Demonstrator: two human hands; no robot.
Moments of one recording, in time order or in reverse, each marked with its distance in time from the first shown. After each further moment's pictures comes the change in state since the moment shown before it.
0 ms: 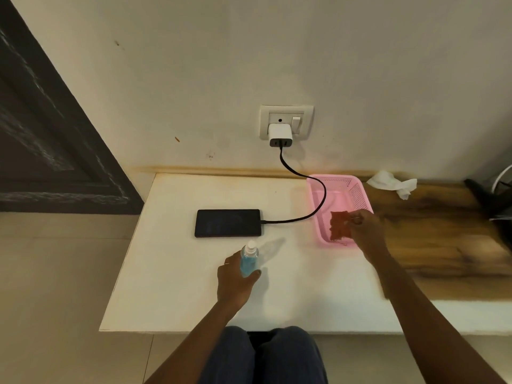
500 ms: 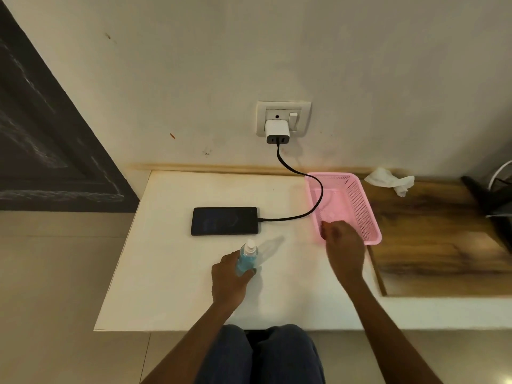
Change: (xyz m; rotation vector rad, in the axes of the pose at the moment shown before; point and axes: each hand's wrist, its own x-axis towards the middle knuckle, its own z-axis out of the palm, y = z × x) left_hand 0.001 -0.004 -0.002 0.059 0.067 0.068; right_hand -0.063 -0.006 0.030 -0.052 0.156 -0.250
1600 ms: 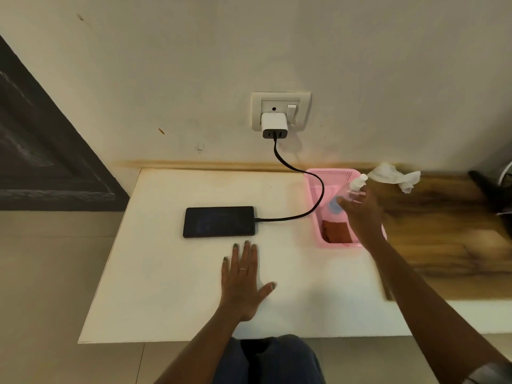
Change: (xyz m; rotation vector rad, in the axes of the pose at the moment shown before) left_hand 0.012 -0.020 0.041 0.688 -0.193 0.362; right_hand 0.087 0.021 -0.003 0.278 -0.051 0.213
